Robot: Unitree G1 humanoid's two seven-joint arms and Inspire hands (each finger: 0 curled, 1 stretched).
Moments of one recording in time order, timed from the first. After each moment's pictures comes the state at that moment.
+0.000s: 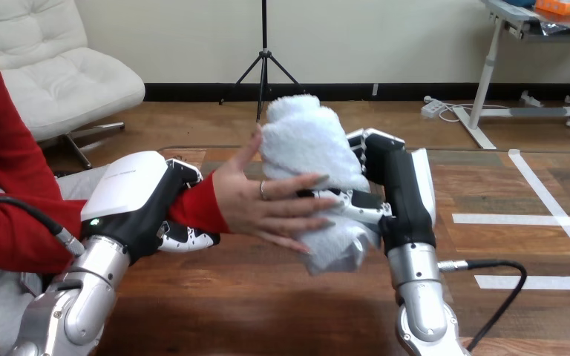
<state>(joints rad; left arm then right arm) -0.16 0.50 -0.18 0.08 0.63 -0.06 -0.02 -0.47 0.00 0.00 0.97 -0.25 -0.81 -0.26</state>
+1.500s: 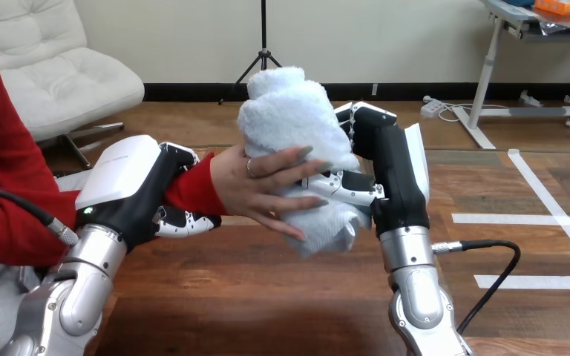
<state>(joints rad) -0.17 0.49 -0.14 0.05 0.60 -0.06 -0.02 -0.47 0.02 0.03 0.85 -0.23 -0.81 -0.21</state>
